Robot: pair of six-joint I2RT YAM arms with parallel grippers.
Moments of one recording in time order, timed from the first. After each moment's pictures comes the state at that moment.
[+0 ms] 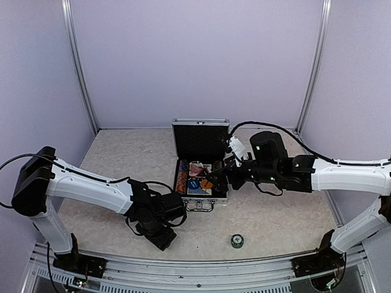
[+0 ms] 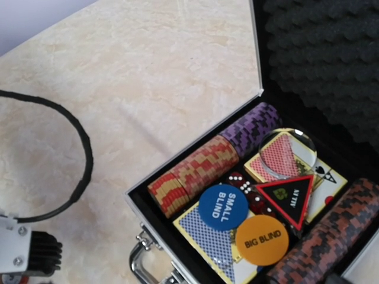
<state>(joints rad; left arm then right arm) -1.19 1.72 1.00 -0.76 -0.07 -0.54 0.94 1.36 0.93 -0.03 0.02 0.13</state>
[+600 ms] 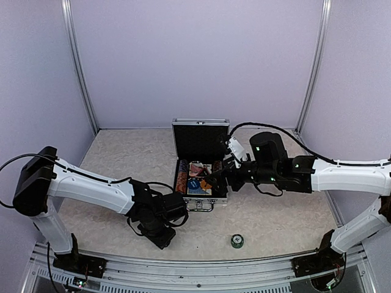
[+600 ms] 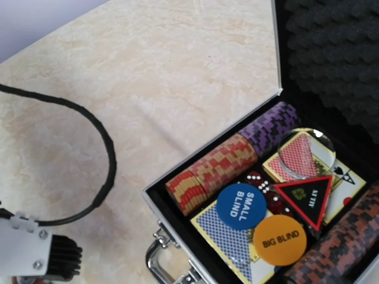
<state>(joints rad) -1.19 1.73 1.01 -0.75 -0.05 -0.53 0.95 1.36 0.92 -0.02 -0.02 0.13</state>
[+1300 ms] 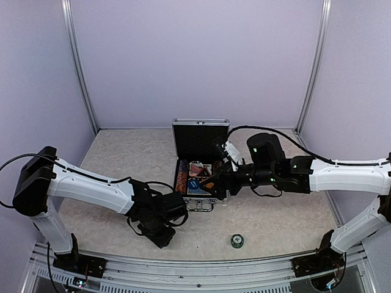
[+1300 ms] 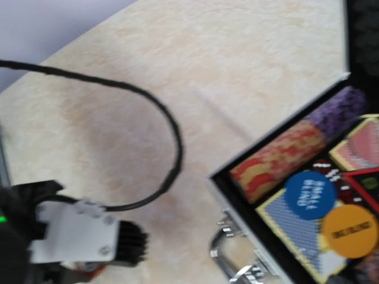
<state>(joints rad) -1.19 1.73 1.01 -0.75 -0.06 -0.53 0.97 1.37 0.93 -0.03 -0.15 0.20</state>
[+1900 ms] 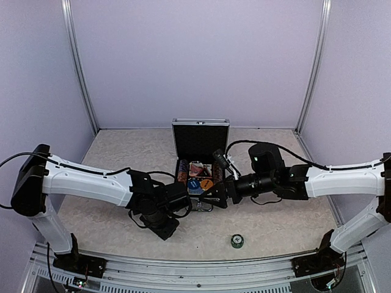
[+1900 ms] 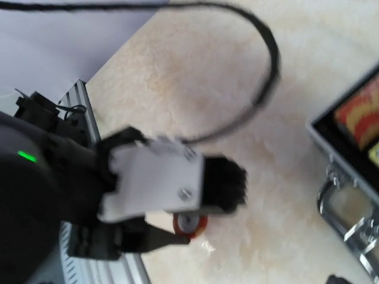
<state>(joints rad) -1.19 1.72 1.11 -0.82 -0.12 -0.54 0.94 1.38 0.84 0.08 -0.43 0.44</state>
